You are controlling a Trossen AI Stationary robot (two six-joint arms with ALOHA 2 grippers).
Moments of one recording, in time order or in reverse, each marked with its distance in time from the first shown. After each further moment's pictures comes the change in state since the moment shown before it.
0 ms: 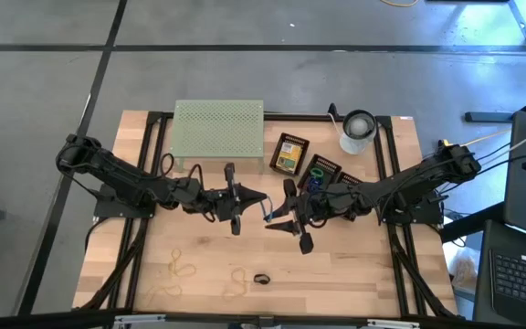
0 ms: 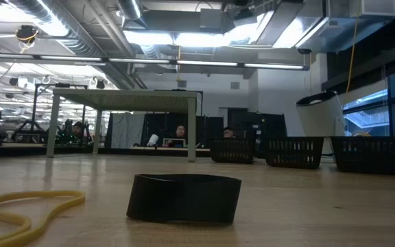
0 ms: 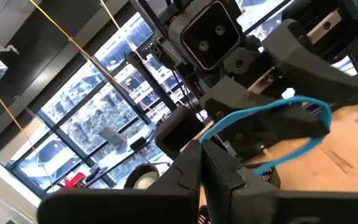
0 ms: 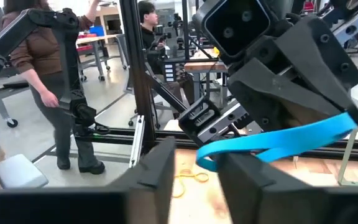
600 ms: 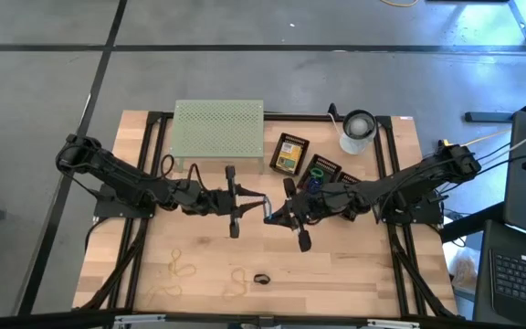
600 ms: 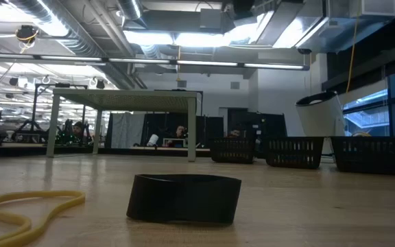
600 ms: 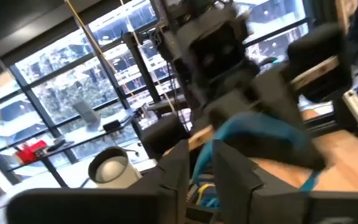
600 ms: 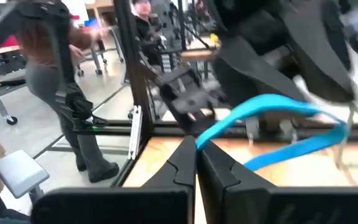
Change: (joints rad) left arm -0.015 0.000 0.000 -0.022 -0.009 -0.280; right arm -0.019 0.000 0.000 -0.055 0.000 0.049
